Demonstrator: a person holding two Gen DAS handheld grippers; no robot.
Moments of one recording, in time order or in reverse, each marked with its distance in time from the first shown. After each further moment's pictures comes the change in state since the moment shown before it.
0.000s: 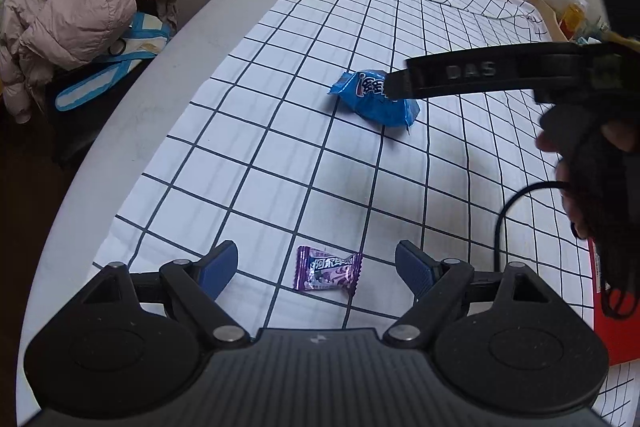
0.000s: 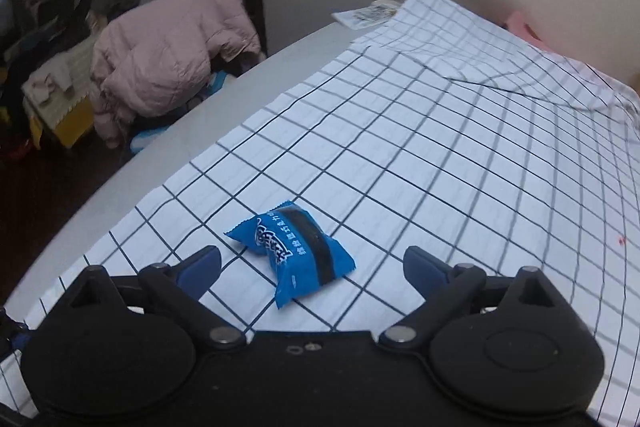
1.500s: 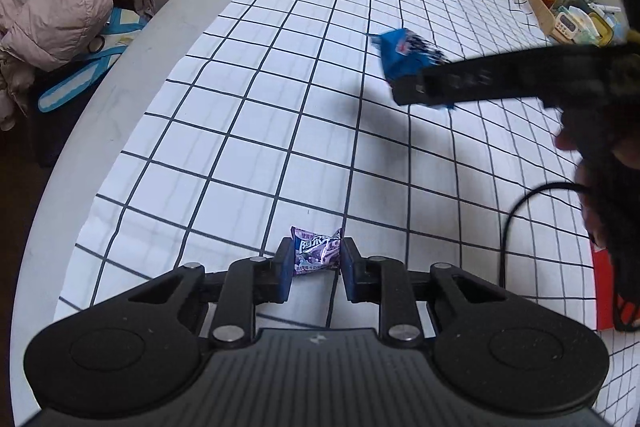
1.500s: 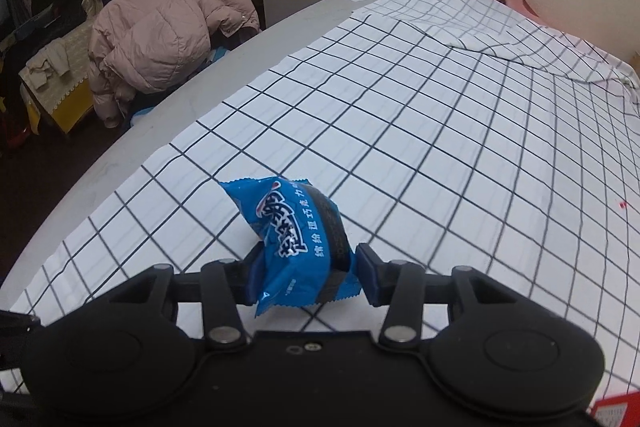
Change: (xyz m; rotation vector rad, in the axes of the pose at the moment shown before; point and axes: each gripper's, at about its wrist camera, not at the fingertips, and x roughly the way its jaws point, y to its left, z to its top) left arm 0.001 -0.006 -0.017 0.070 0.042 -0.035; right arm -0.018 0.007 -0.030 0.048 0.048 -0.008
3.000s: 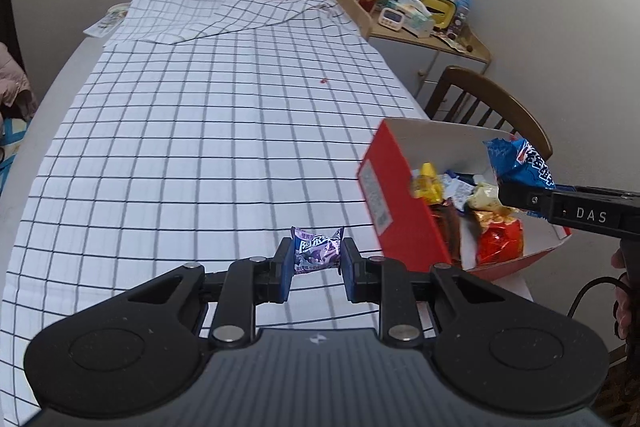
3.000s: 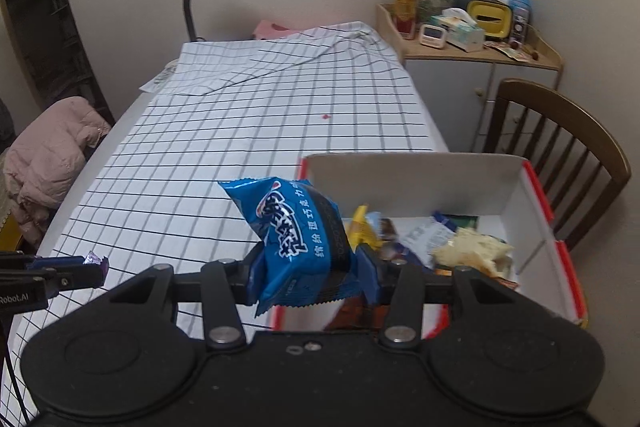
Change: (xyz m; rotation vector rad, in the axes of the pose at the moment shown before) left arm -0.114 -0.193 -0.022 0.292 -0.108 -0.232; right arm -0.273 -0.138 -0.182 0.461 -0.184 -0.295
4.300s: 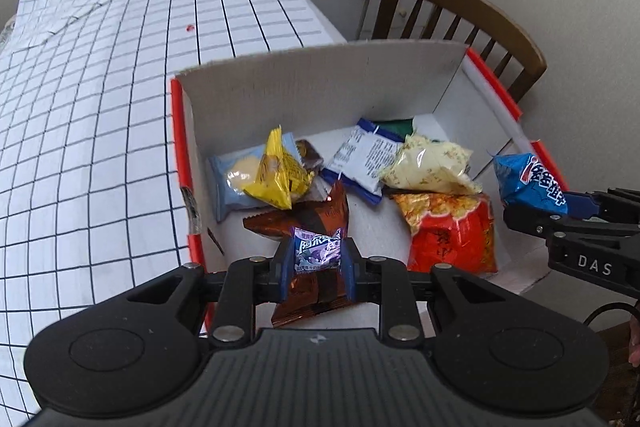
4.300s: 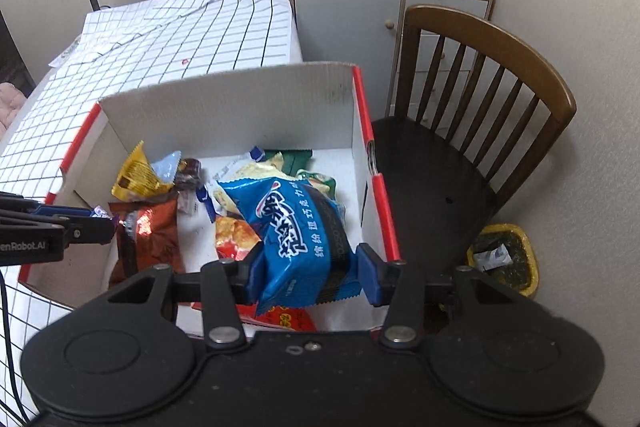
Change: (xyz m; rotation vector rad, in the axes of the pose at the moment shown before) left arm 0.164 -0.169 0.020 0.162 0.223 0.017; right arm 0.048 -0.171 -0.038 0.063 0.141 -0.117
